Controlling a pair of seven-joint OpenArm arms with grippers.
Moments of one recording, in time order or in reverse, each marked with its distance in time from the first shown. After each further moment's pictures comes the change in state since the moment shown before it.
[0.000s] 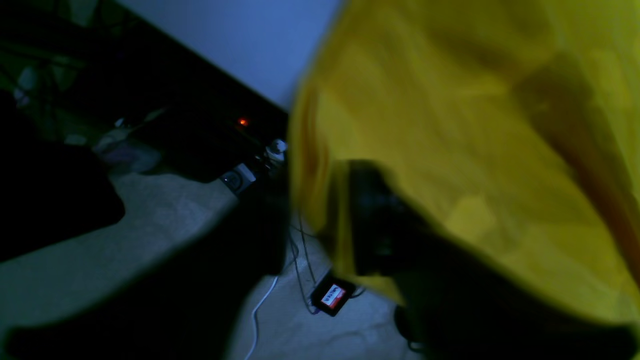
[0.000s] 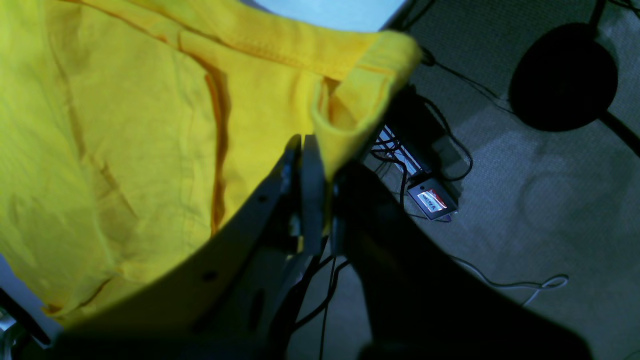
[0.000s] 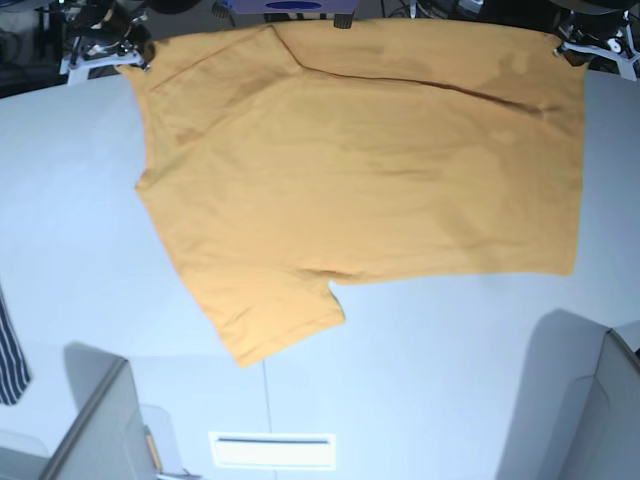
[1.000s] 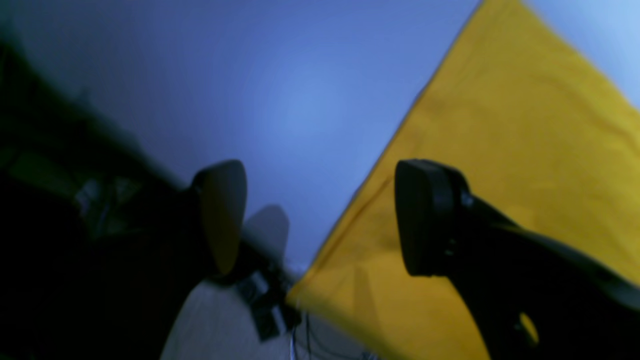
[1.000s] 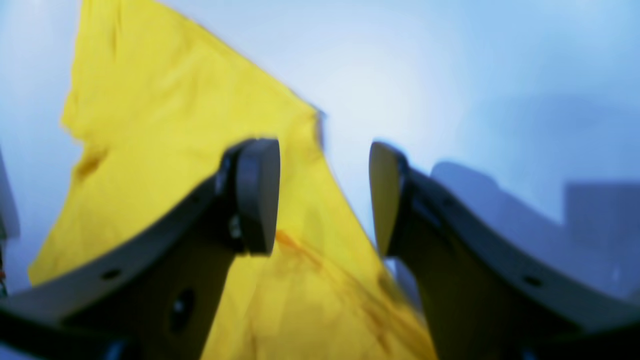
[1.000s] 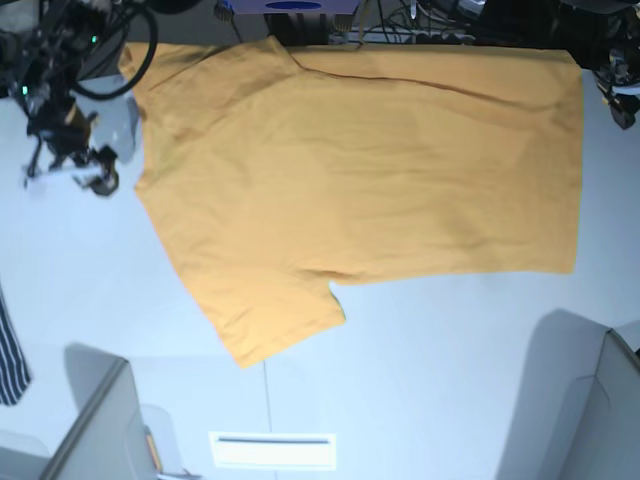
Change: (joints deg) left arm -10.2 -1.5 -9.6 10.8 0.7 0.4 0.3; right arm 24.1 10.4 -2.9 -3.7 -0.3 0.1 0.3
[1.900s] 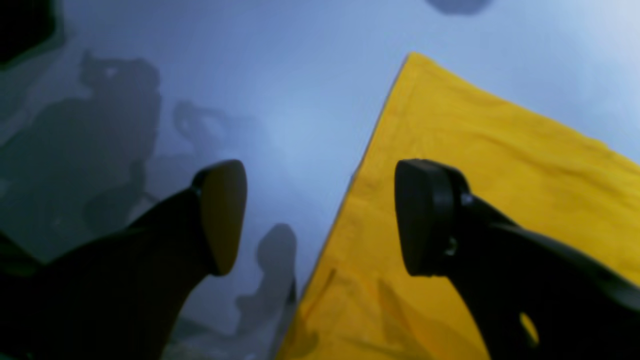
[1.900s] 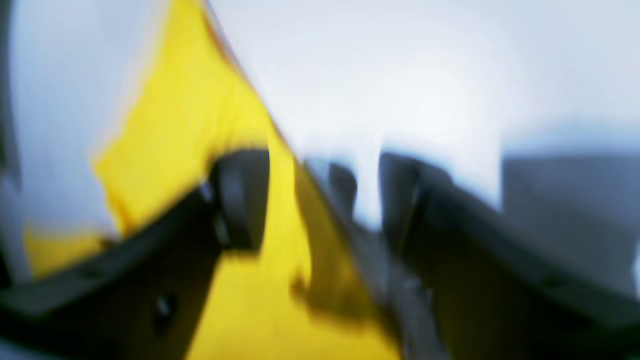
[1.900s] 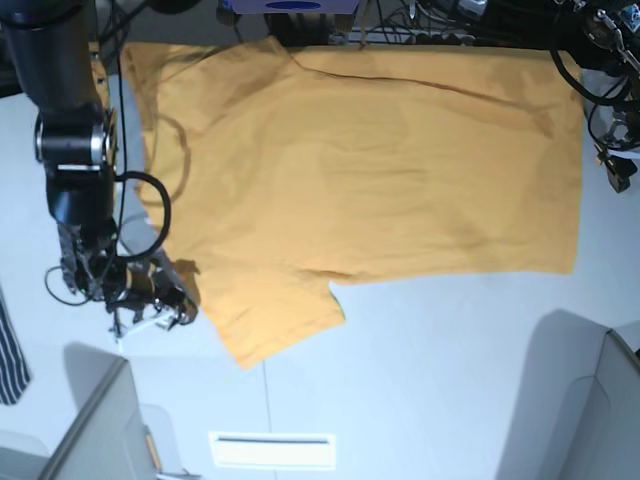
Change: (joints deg) left arm -10.1 -6.2 10.5 -1.9 8.2 2.4 0.1; right arm 53.6 9.1 -40.5 -82.4 1.9 22.7 23.1
